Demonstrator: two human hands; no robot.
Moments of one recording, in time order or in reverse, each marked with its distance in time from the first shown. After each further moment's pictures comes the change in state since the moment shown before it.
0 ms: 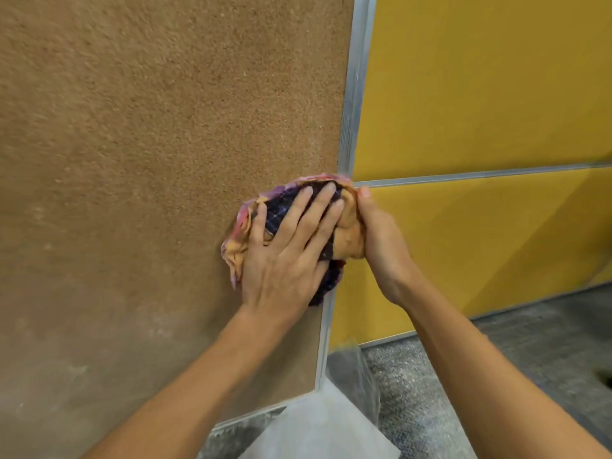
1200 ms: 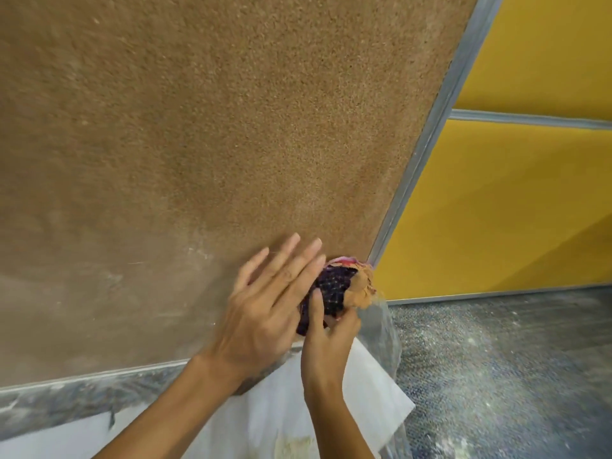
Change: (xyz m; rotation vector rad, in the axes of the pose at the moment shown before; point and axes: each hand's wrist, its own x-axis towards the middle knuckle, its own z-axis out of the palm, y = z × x) left_hand -0.148 -0.023 -0.048 -0.458 -0.214 -0.106; right_hand -0.135 0.180 0.132 0.075 0.481 0.306
